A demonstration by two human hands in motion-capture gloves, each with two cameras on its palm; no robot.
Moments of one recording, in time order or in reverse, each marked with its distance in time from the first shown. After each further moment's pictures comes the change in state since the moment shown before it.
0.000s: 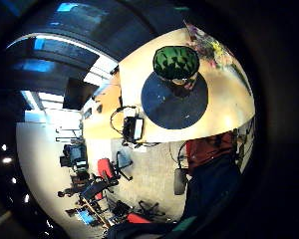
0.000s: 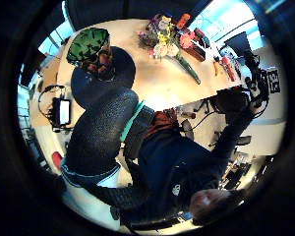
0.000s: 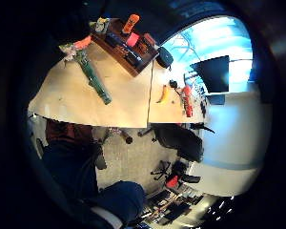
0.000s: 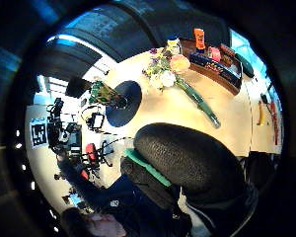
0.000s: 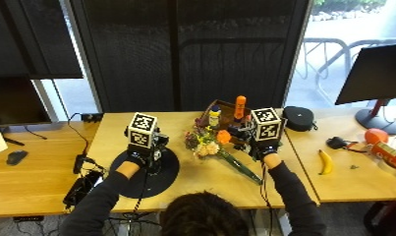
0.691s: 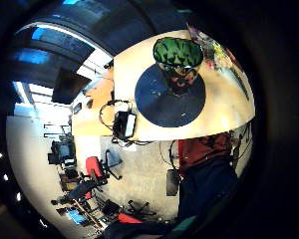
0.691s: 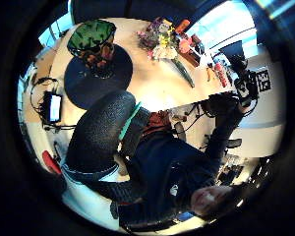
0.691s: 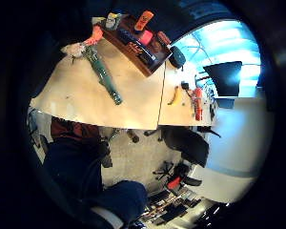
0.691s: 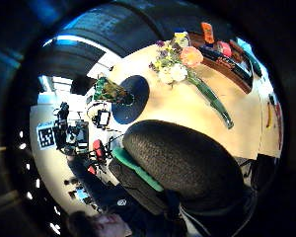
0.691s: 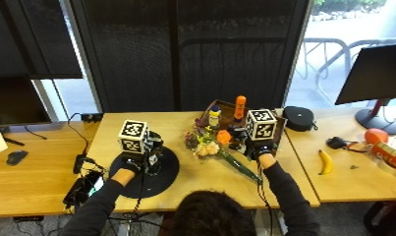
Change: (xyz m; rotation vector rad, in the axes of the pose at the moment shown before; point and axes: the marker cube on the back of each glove) left arm -0.015 0.014 0.023 0.011 0.081 -0.038; right arm -0.012 -0.015 0.020 -0.065 -0.086 -0.005
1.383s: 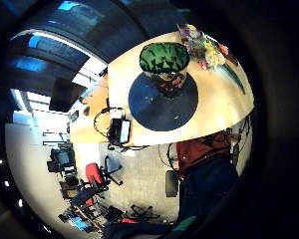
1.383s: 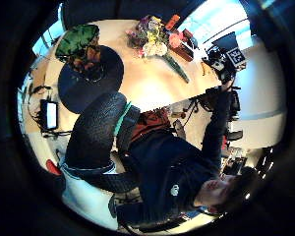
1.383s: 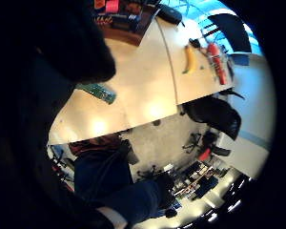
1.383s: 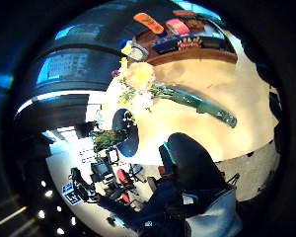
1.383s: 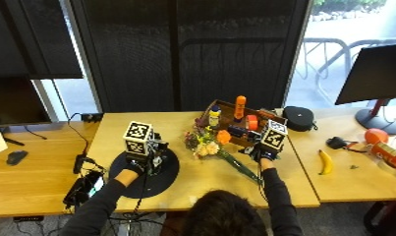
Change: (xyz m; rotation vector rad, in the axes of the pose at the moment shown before) left arm 0.020 -0.001 0.004 0.018 0.021 0.071; right arm 0.089 -0.073 0.114 -0.105 -0.261 0.434
